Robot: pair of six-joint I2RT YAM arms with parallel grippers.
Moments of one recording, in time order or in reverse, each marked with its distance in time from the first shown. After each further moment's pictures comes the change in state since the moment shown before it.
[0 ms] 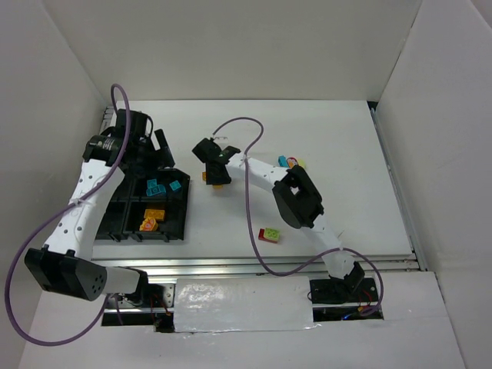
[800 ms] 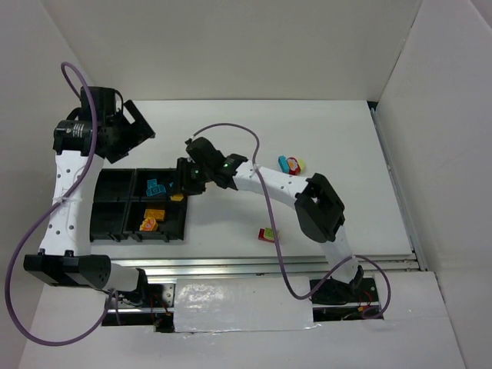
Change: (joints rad) left arm 0.148 0.065 0.294 -0.073 0.027 -0.109; right arm 0.099 -0.321 -0.276 0.353 -0.569 0.171
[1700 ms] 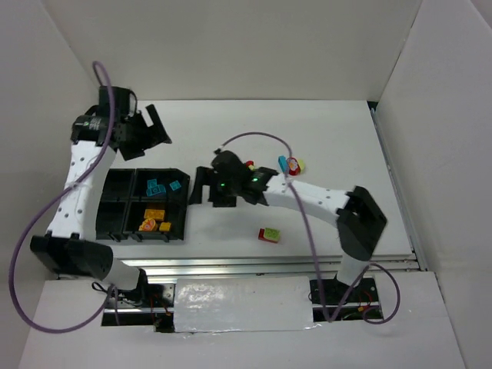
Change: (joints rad) left arm -0.017 0.017 -0.058 0.057 0.134 0.103; right arm 0.048 -0.243 -0.318 0.025 0.114 0.049
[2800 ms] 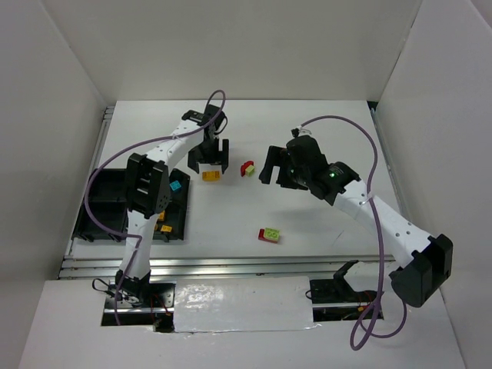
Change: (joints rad) left arm -0.353 0.826 0.314 -0.021 -0.098 0.106; right arm -0.371 -0.602 -0.293 -0.313 0.263 -0.248
